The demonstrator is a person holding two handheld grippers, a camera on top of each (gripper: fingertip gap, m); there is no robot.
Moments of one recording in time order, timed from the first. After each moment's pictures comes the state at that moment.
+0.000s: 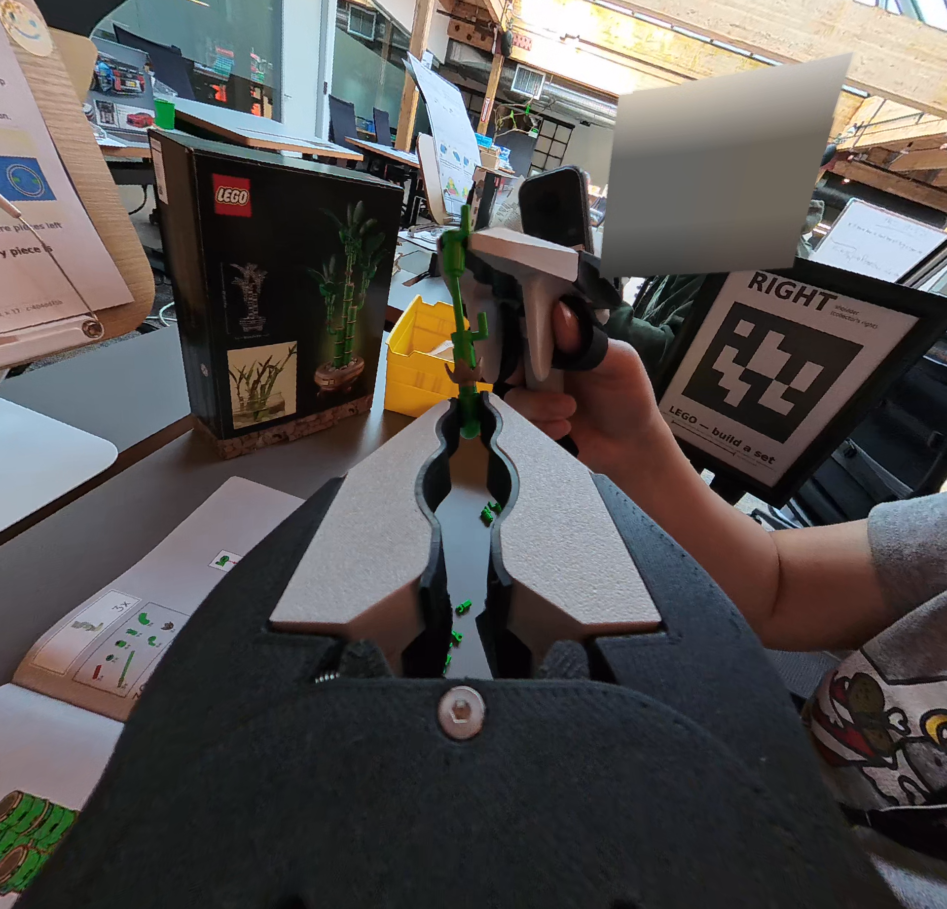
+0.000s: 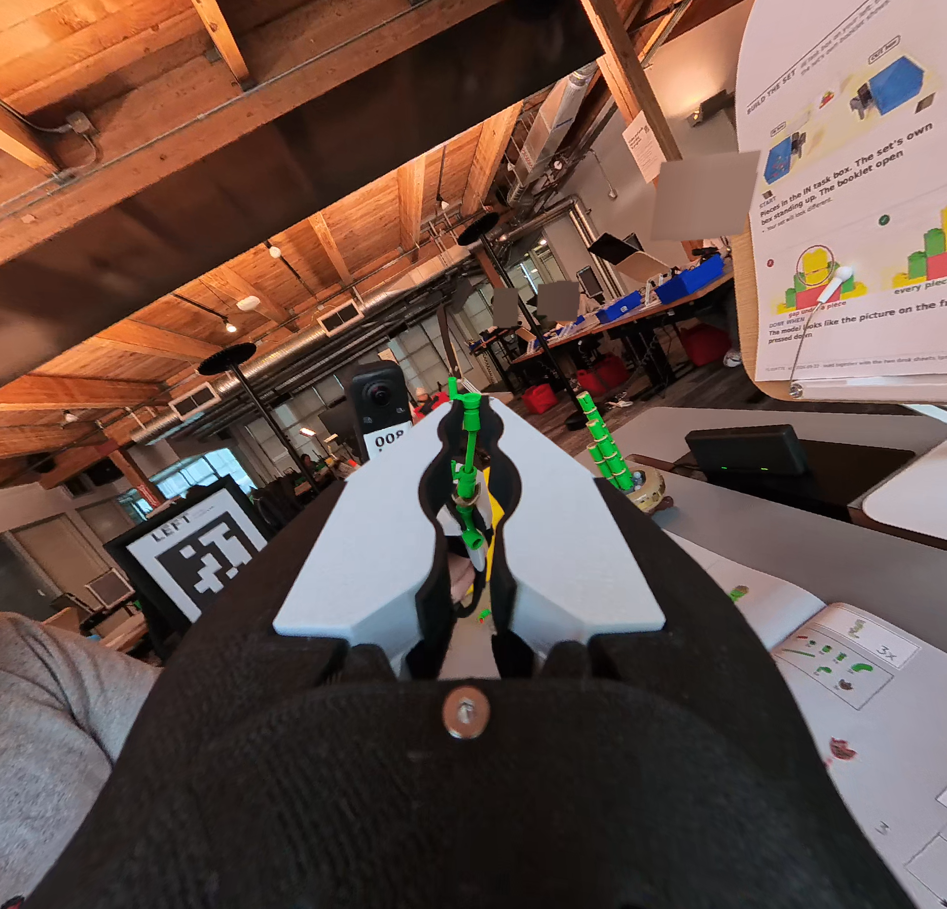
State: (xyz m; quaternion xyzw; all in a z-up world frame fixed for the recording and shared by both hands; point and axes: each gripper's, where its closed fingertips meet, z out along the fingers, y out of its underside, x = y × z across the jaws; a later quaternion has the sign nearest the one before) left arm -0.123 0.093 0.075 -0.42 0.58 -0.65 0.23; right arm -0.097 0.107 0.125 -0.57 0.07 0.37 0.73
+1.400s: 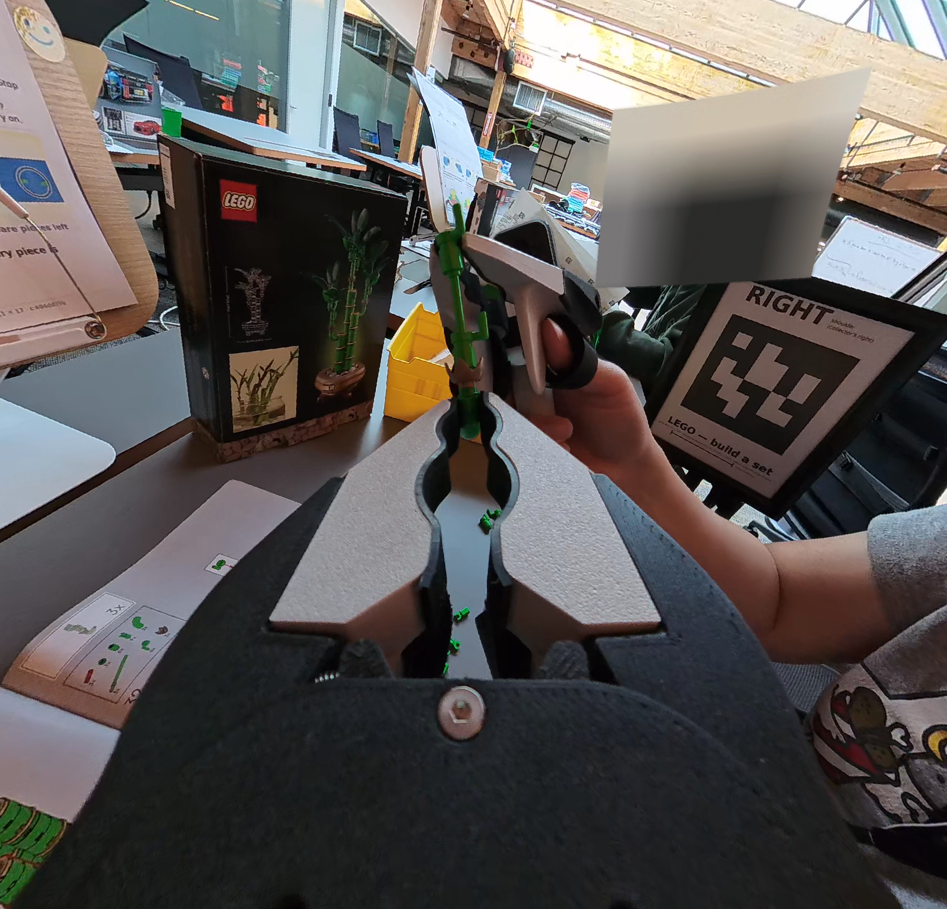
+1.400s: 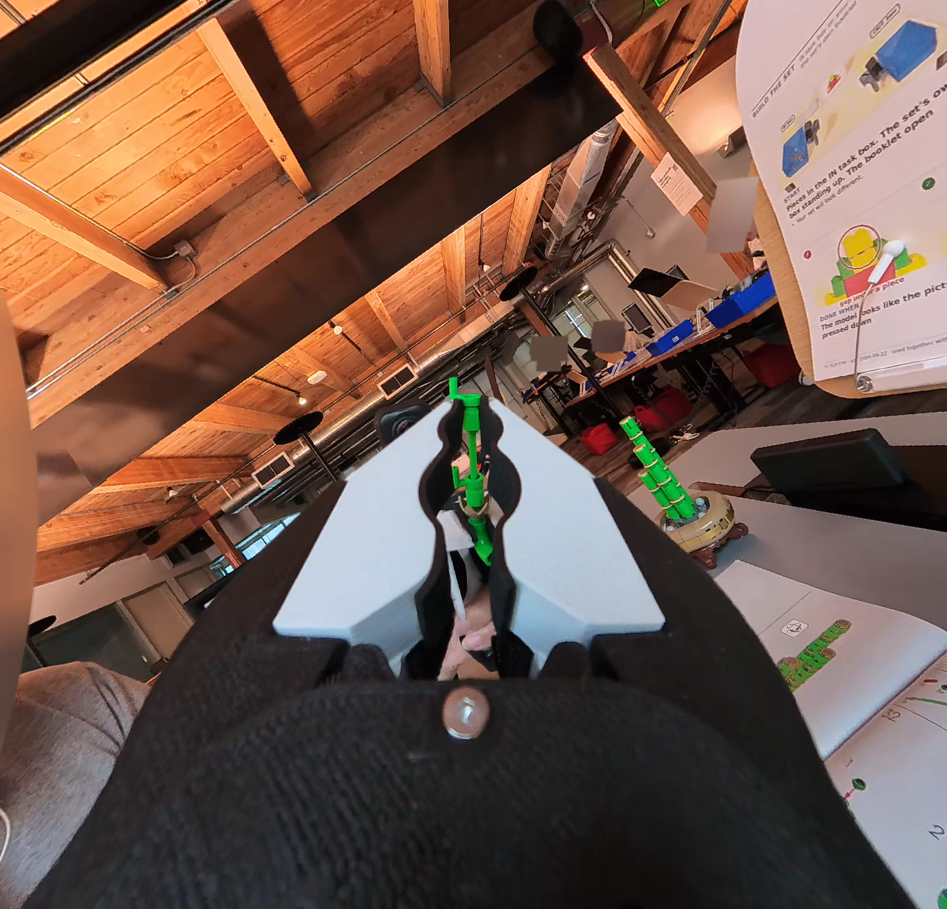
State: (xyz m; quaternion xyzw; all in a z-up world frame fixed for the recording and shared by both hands) left arm -0.121 0.095 0.076 -0.43 0.57 -0.66 0.23; right arm -0.094 0.111 0.125 -0.51 0.10 0.43 0.74
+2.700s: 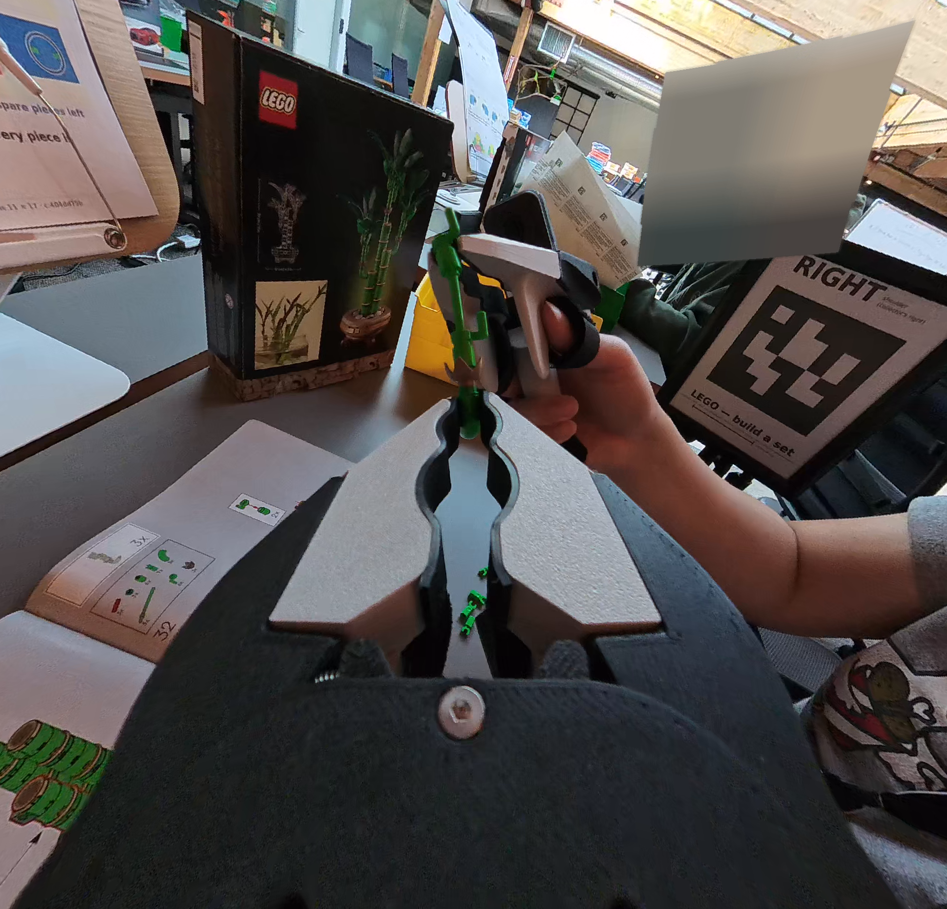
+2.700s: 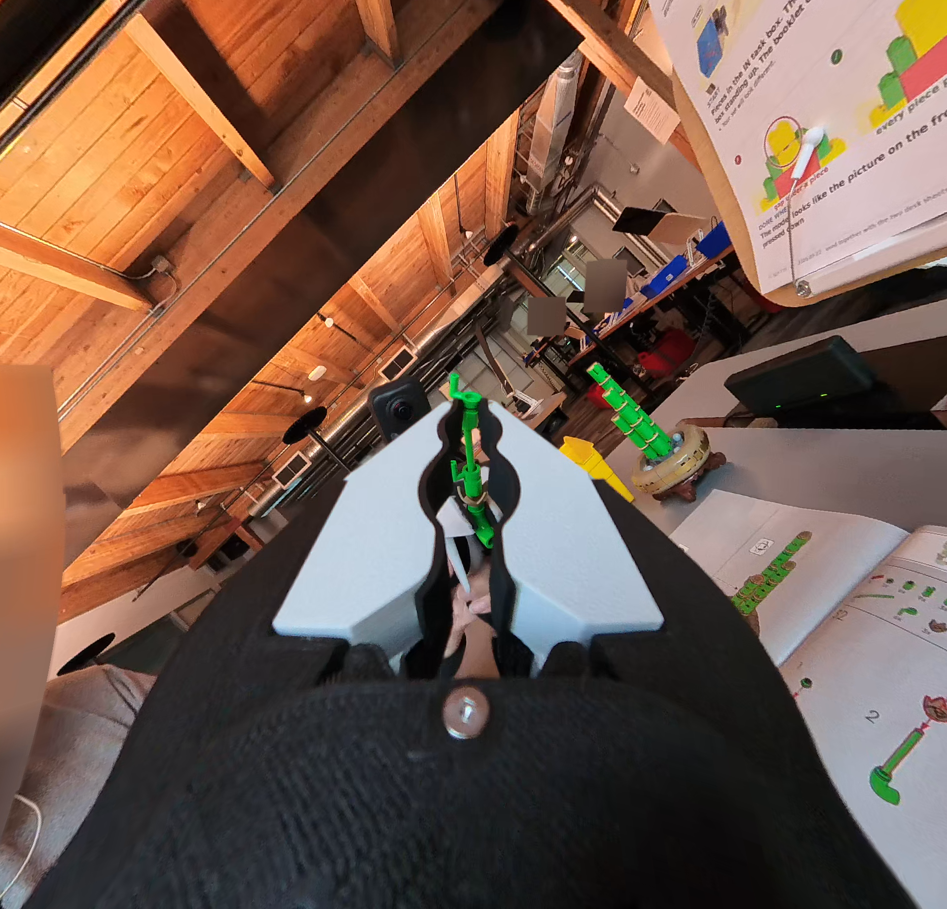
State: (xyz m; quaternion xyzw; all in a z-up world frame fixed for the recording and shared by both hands) left arm -0.110 0.114 0.036 -0.46 0.58 -0.64 0.20; right arm -0.076 0.130 0.080 -0.53 0.14 0.47 0.69
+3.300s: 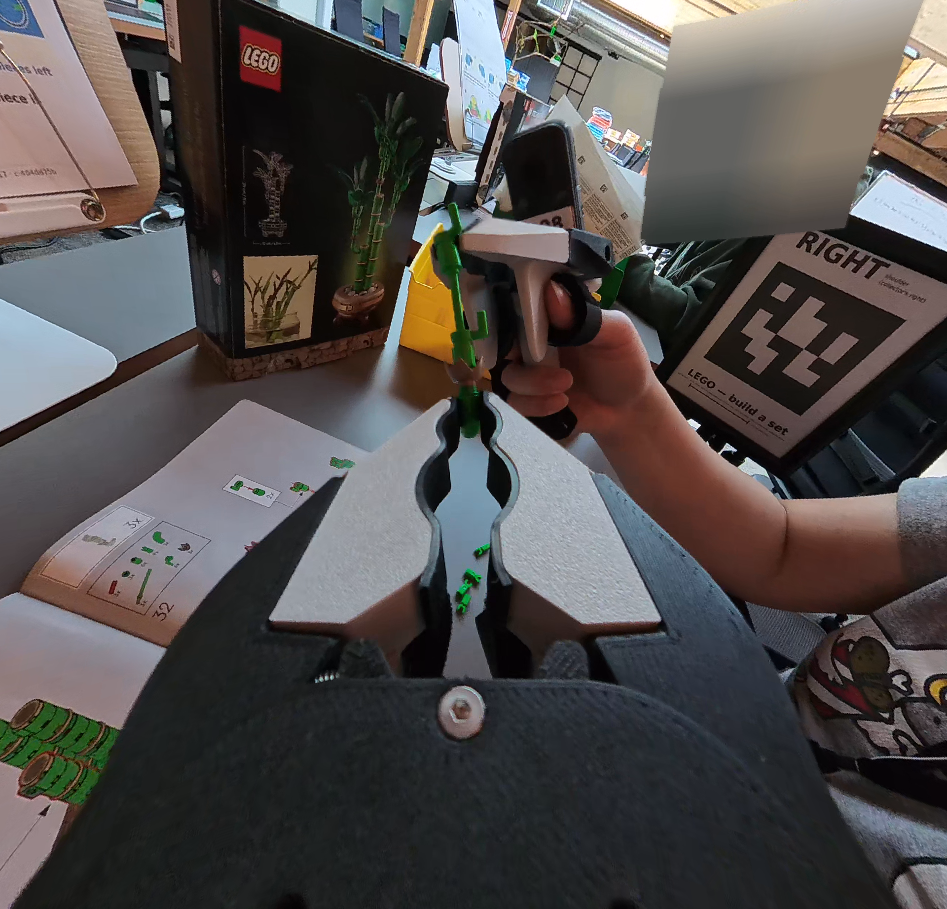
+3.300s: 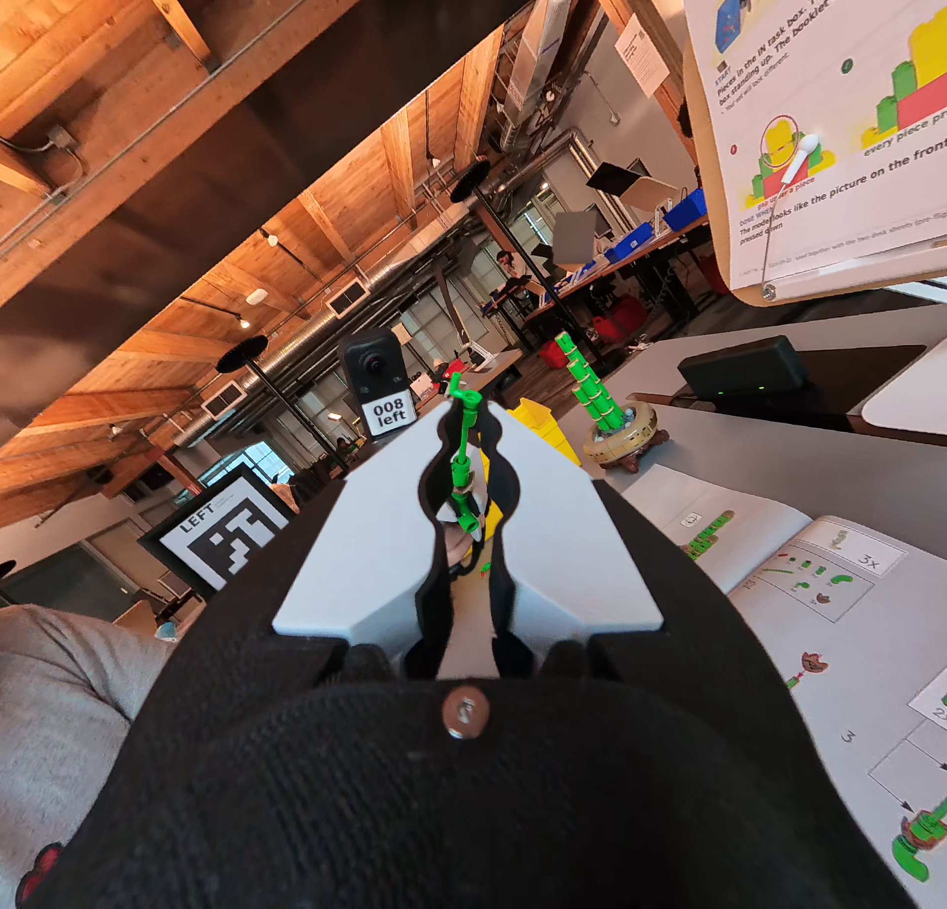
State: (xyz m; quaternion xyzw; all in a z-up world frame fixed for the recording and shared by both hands) left arm -0.114 0.111 0.030 -0.47 0.60 -0.63 0.19; right arm -0.079 0.127 0.074 -0.60 0.09 0.41 0.68
